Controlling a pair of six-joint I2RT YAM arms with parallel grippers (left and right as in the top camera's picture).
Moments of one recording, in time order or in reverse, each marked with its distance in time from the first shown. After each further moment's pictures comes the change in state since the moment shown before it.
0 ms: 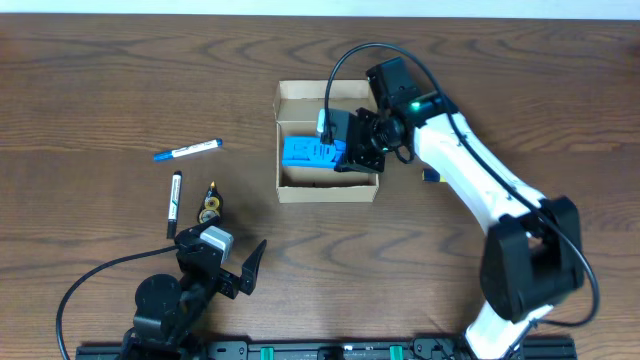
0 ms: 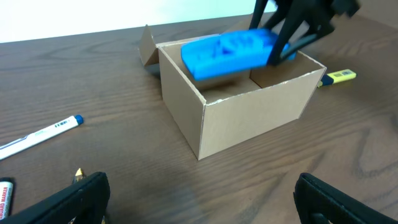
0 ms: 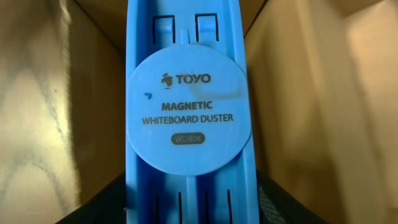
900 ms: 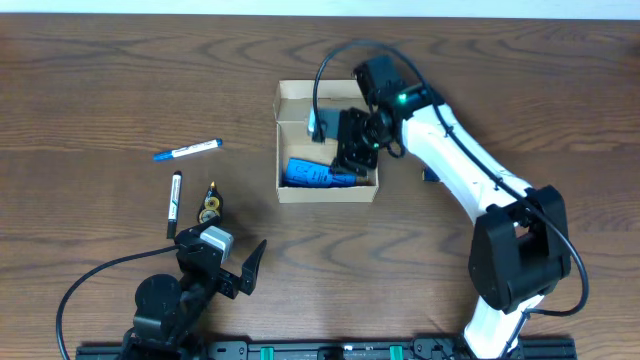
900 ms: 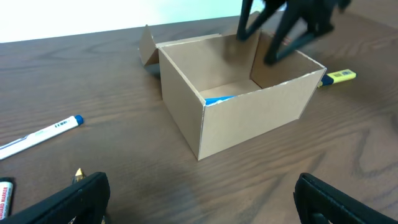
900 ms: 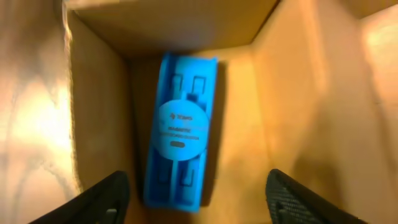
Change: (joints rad) left arm 0.000 0.000 0.000 0.000 0.000 0.000; right arm 0.028 0.044 0.147 -0.122 0.014 0.039
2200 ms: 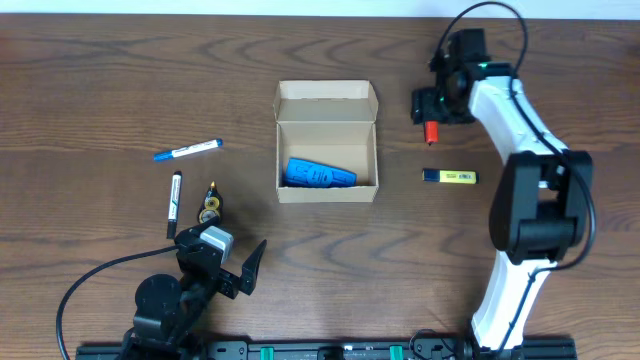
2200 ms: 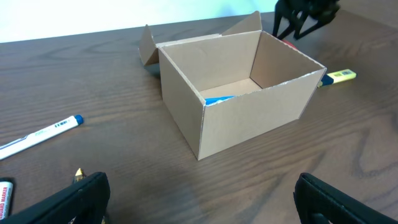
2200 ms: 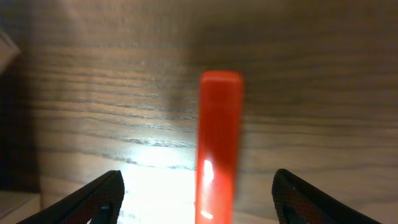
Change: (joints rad) left arm 0.000 0.000 0.000 0.000 0.000 0.000; right arm -0.359 0.220 0.061 0.154 0.379 0.969
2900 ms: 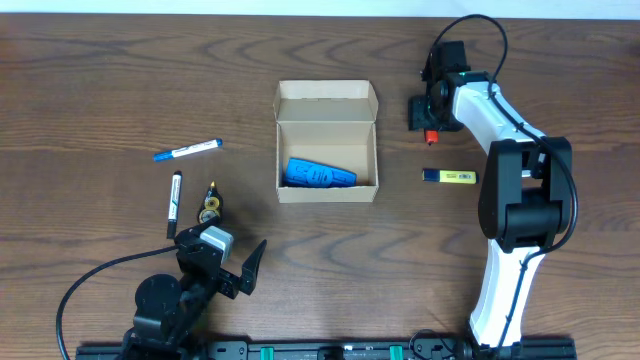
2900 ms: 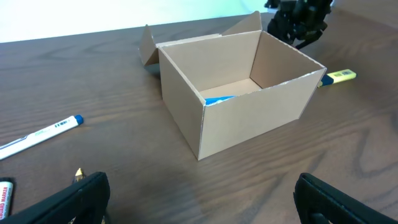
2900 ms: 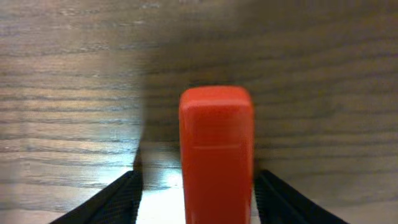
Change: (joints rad) left arm 0.000 0.000 0.000 0.000 0.000 0.000; right arm 0.018 0.076 -0.018 0.082 0.075 0.071
